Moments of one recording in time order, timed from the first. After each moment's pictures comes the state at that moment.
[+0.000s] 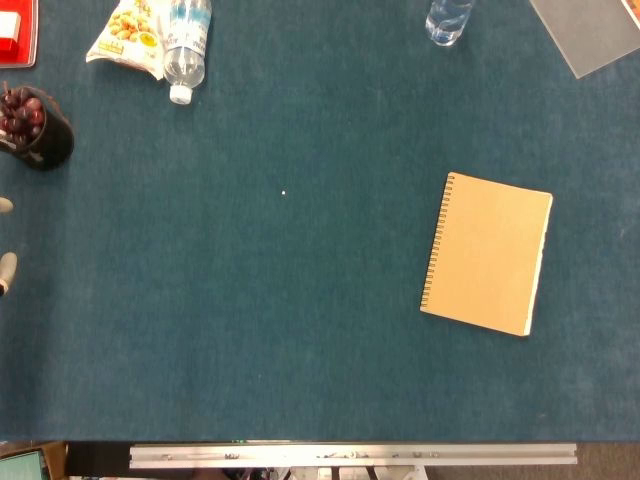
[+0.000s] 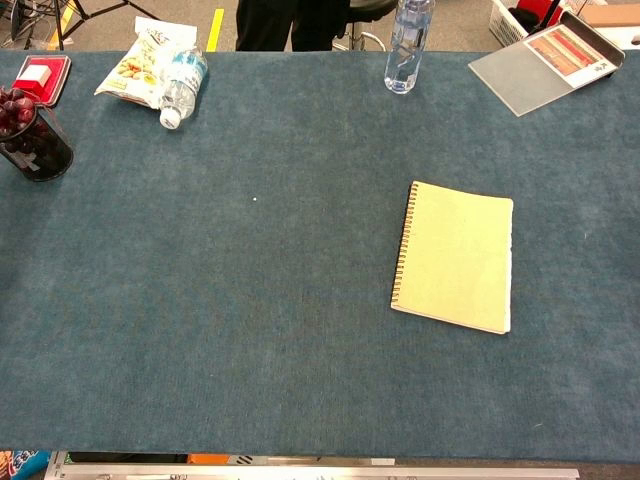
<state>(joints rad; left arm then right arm) -0.08 -1.24 -0.07 -1.57 1.46 1.52 0.06 0.04 -1.31 0.04 -1.48 -1.56 1.58 -0.11</state>
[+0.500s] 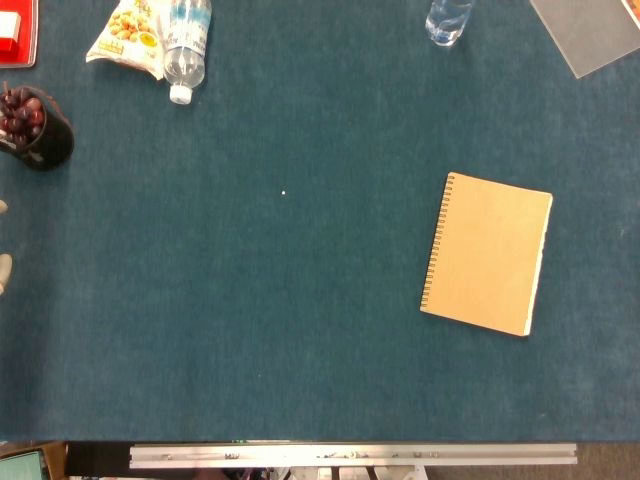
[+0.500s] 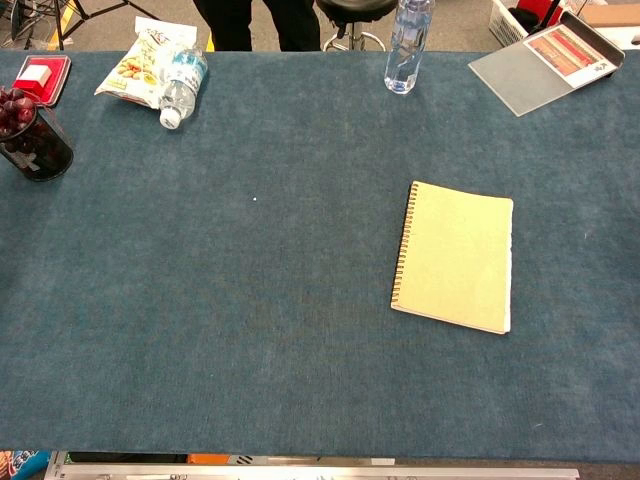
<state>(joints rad) -0.07 -1.23 -0.06 -1.58 1.46 1.53 0.06 0.08 -1.31 0.05 -1.47 -1.58 1.53 -0.09</state>
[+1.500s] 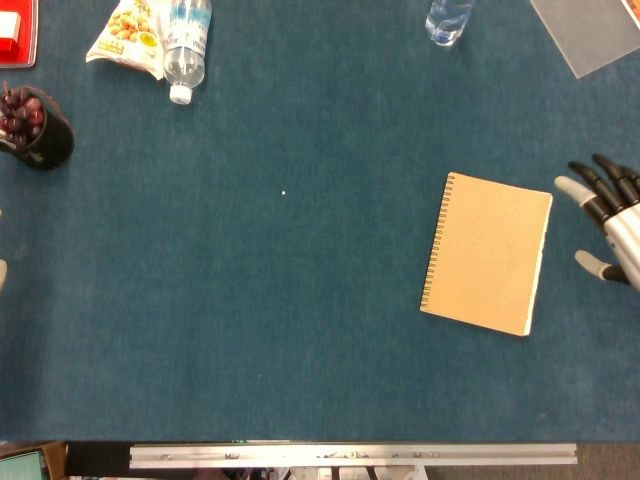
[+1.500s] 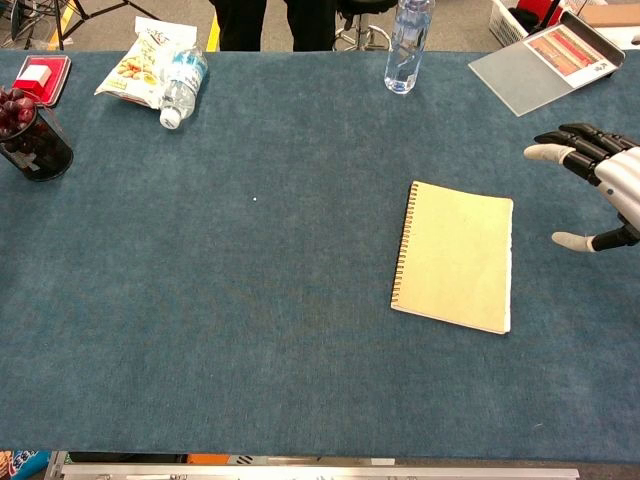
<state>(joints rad) -0.06 -1.23 -0.06 -1.55 1.46 1.52 0.03 0.27 -1.49 -0.02 -1.08 -1.75 1.41 0.08</state>
